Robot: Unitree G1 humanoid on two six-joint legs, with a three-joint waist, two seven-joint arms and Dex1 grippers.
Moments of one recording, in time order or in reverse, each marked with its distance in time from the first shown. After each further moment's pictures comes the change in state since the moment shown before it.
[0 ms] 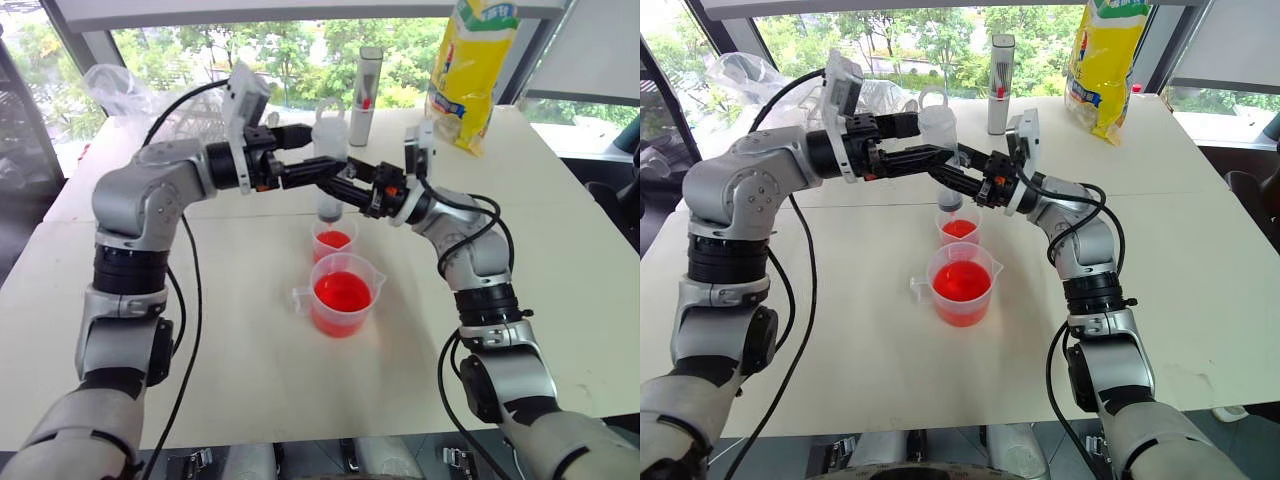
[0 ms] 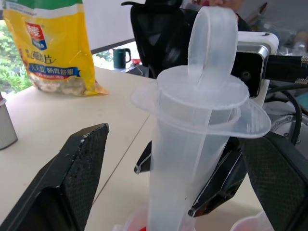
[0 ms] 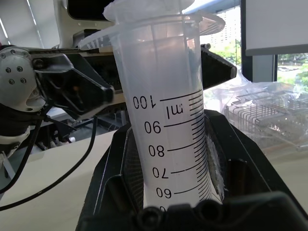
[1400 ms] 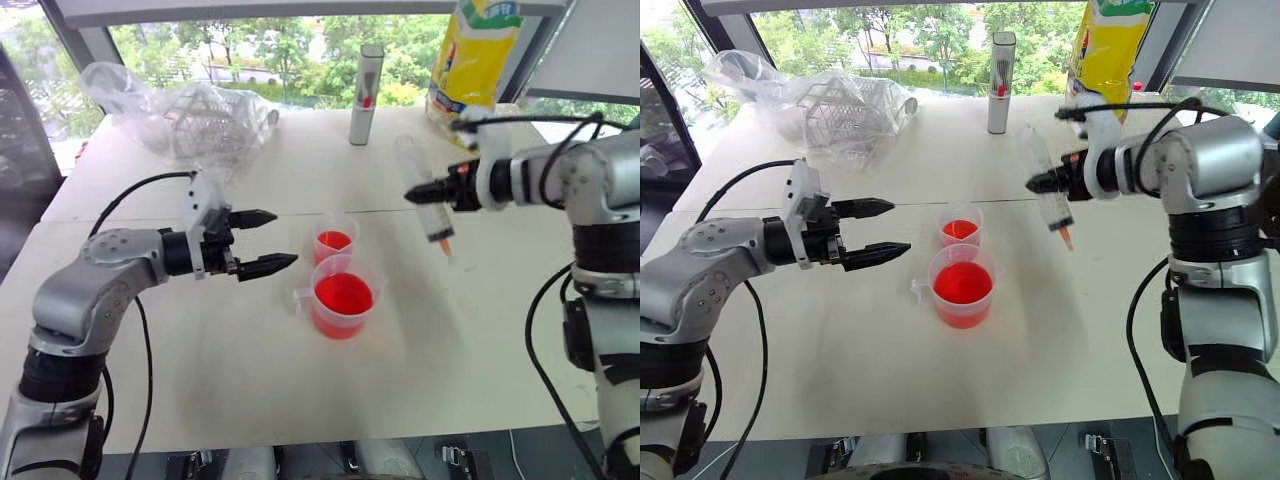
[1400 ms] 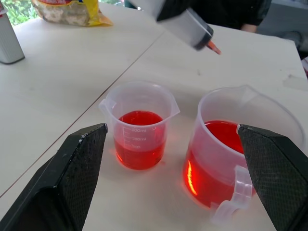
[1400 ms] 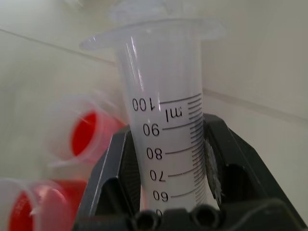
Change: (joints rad) left arm 0.512 0.227 0.035 -0.389 -0.066 -0.085 0.018; right arm -0.287 -0.457 0.102 -0.043 0.019 1.268 -0.451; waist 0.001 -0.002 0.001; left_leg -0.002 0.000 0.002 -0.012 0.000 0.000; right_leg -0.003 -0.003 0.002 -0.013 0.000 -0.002
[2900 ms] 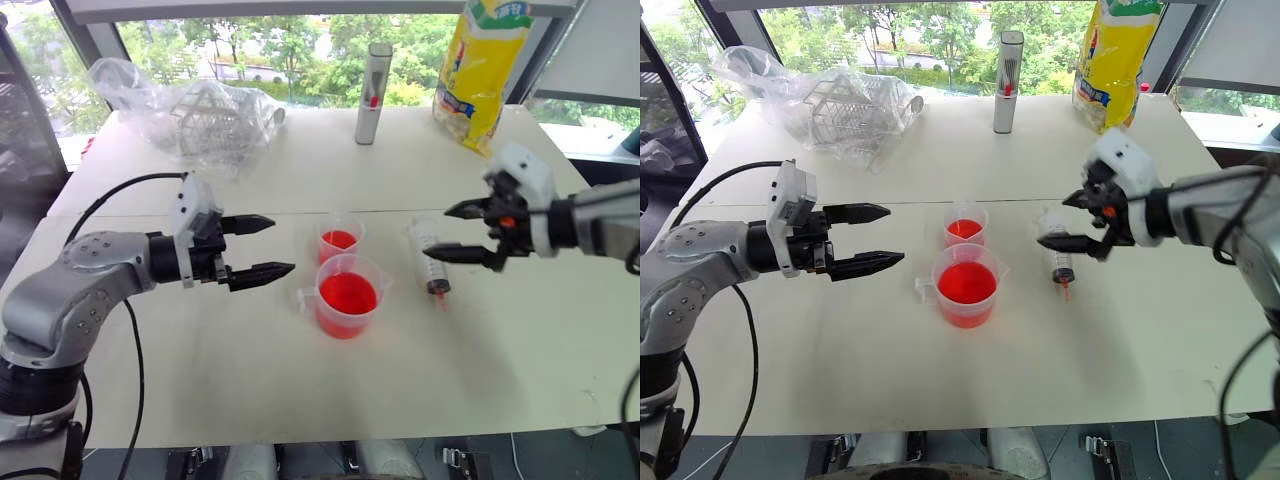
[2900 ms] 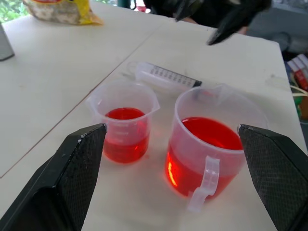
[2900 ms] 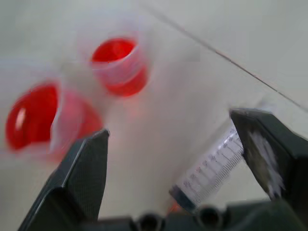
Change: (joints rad) left arm 0.041 0.088 0.051 -0.093 -0.135 0.071 0.025; right arm 0.468 -0.477 -0.073 -0.571 0.193 -0.507 0.352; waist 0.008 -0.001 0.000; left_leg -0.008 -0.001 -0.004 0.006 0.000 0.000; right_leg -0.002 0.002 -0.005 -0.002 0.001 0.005
